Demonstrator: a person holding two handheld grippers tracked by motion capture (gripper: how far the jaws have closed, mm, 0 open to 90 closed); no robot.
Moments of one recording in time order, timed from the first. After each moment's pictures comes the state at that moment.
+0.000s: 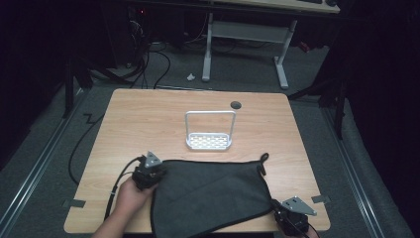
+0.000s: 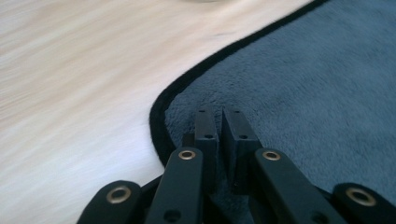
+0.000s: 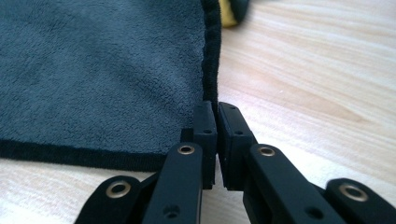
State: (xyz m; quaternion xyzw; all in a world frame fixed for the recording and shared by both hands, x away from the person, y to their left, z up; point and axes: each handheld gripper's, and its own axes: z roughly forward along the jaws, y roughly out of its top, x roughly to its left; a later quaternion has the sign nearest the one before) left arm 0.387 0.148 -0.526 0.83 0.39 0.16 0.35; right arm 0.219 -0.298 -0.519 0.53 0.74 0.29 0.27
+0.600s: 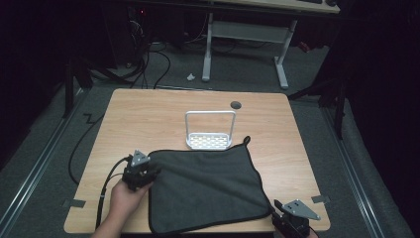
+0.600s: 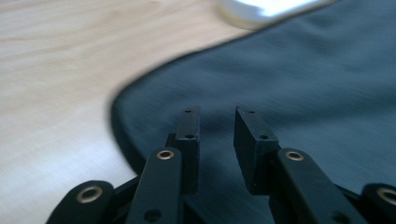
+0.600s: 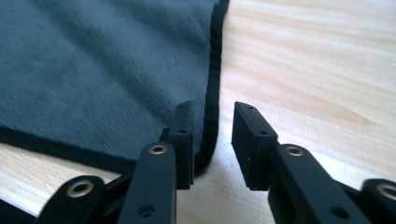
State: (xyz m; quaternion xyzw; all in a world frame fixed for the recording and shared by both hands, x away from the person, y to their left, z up) left arm 0.355 0.156 -0.511 0.80 0.42 0.13 0.40; right arm 0.210 -0.296 -0.513 0.53 0.74 0.32 0.27
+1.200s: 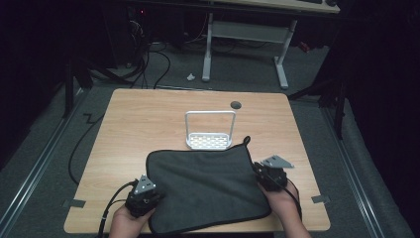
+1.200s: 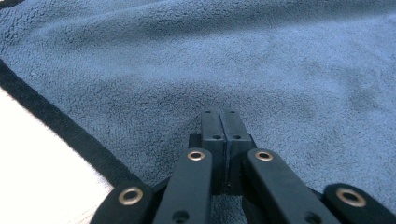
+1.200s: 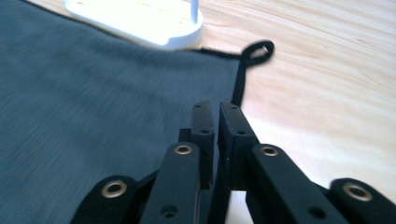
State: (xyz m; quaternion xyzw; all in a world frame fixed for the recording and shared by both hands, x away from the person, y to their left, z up) left arm 0.305 0.146 -0.530 0.83 0.38 0.10 0.40; right arm 0.334 -0.260 -0.486 0.49 0.76 0.33 0.27
